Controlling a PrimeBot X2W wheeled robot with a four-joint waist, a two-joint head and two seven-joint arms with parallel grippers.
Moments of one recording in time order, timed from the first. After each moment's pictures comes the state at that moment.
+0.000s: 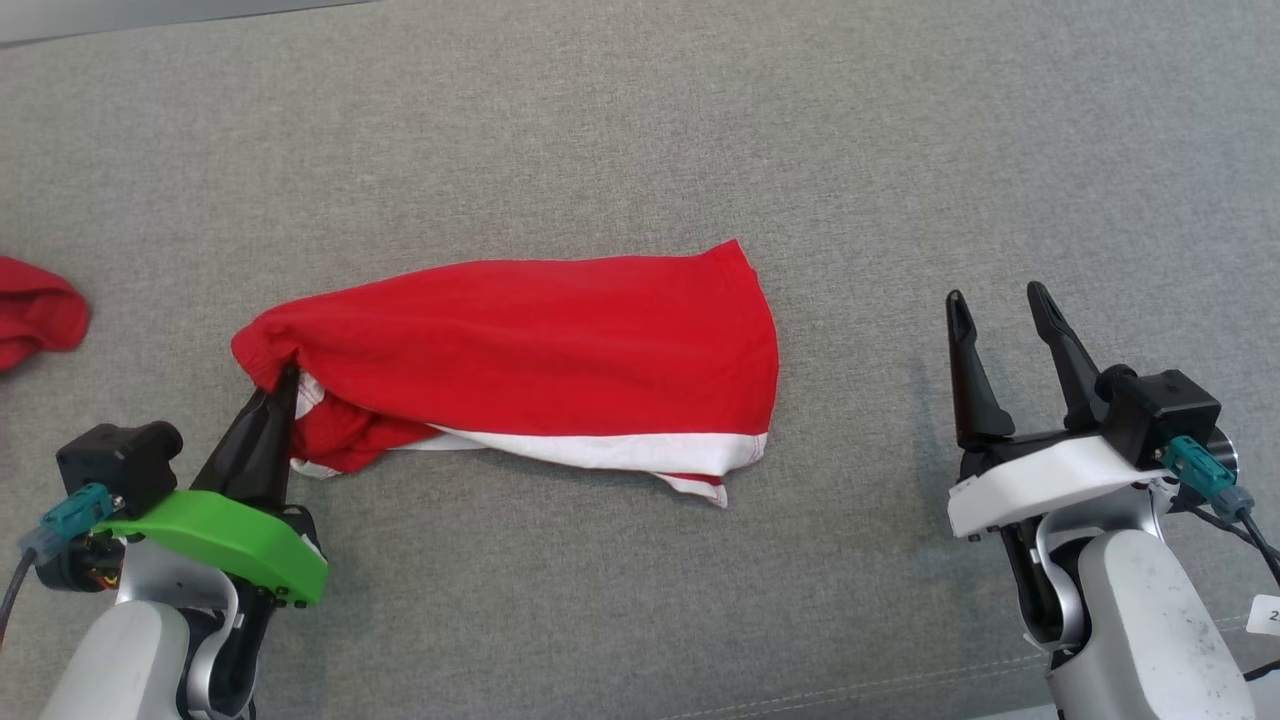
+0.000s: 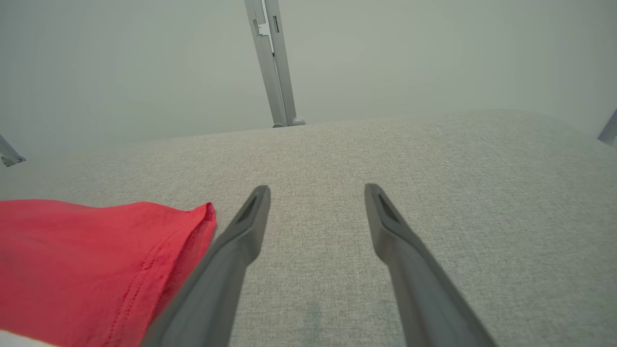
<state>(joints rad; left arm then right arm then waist) -0.23 0.39 -0.25 0.14 -0.62 -0.06 -0.03 -0.24 -0.05 0.03 0.13 0.17 0.13 -0.17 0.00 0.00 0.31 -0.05</state>
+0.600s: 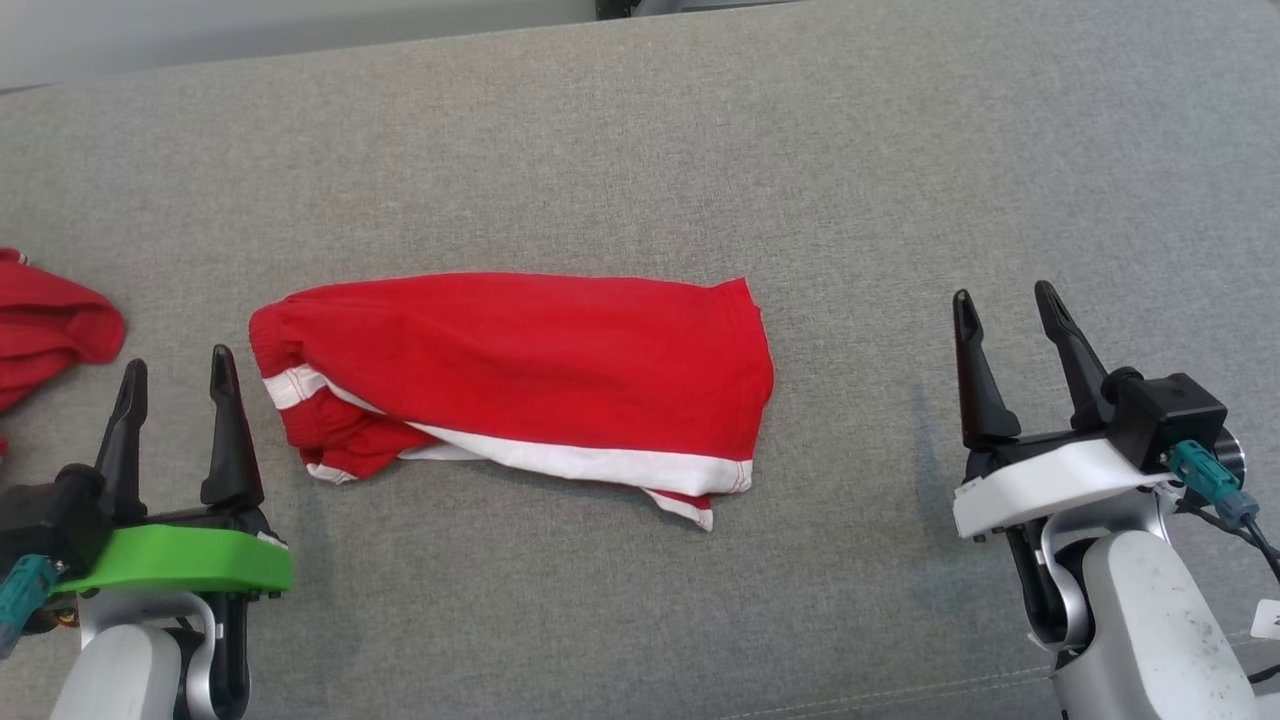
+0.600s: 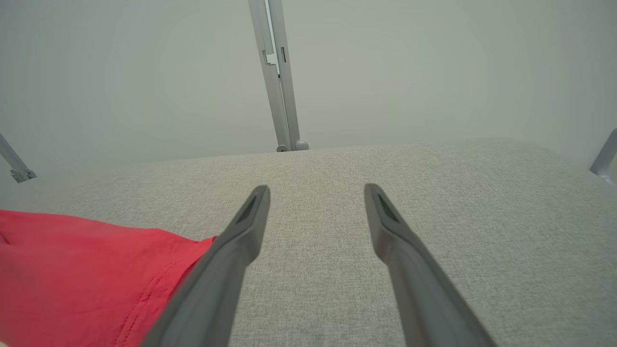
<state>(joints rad) -0.19 0.32 -0.13 0.16 -0.54 0.05 -0.26 -0.24 -0.05 0.01 0.14 0.15 0.13 -0.19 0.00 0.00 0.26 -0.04</state>
